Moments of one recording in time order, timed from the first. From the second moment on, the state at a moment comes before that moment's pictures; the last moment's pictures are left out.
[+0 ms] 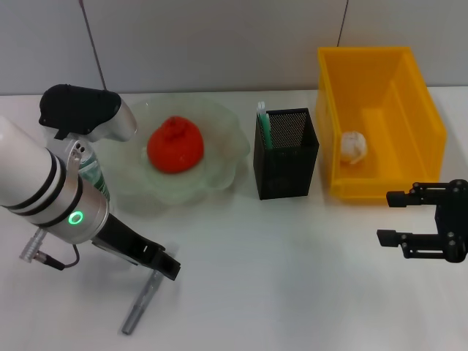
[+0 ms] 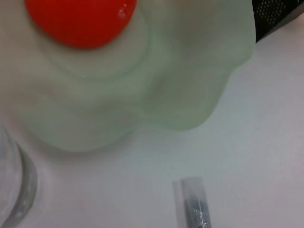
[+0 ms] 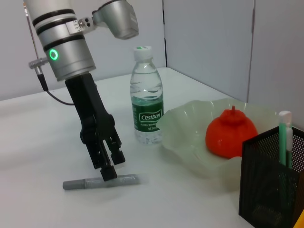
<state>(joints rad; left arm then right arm) -0.59 -2.08 1.45 1.24 2.57 1.49 -2.88 0.37 2.05 -0.75 -1.04 -2.03 -1.69 1.43</state>
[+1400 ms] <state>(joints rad) -0.67 -2.08 1.51 1.09 2.59 1.44 -2.85 0.39 2.06 -0.76 -1.02 -2.02 -1.65 1.44</state>
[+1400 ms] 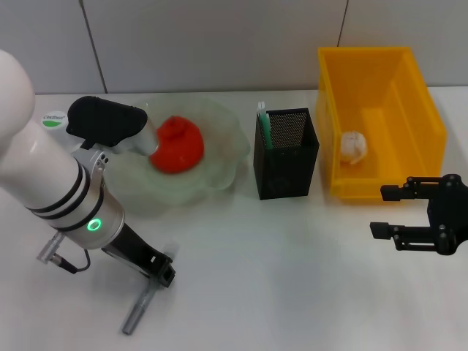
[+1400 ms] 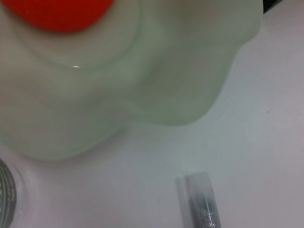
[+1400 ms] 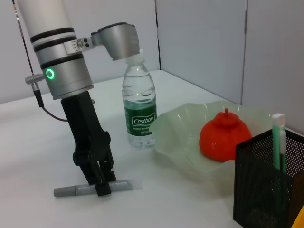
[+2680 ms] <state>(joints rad) -0.41 -2.07 1.21 1.65 2.36 1.61 -2.66 0.41 2.06 -0.75 -1.01 -2.02 -1.65 1.47</state>
